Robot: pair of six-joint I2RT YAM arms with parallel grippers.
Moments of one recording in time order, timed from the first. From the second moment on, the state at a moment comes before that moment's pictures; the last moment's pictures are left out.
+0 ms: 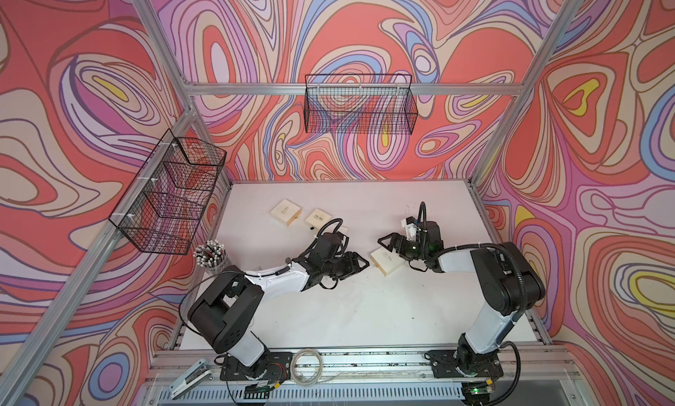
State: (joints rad) left arm -0.68 1.56 0.73 0.16 0.43 -1.01; right arm 0.25 1.77 0.70 0.41 -0.58 0.65
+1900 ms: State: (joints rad) left arm -0.80 1.82 0.58 0.67 0.40 -1.25; right arm 0.53 1.44 0.49 0.28 -0.40 0.69
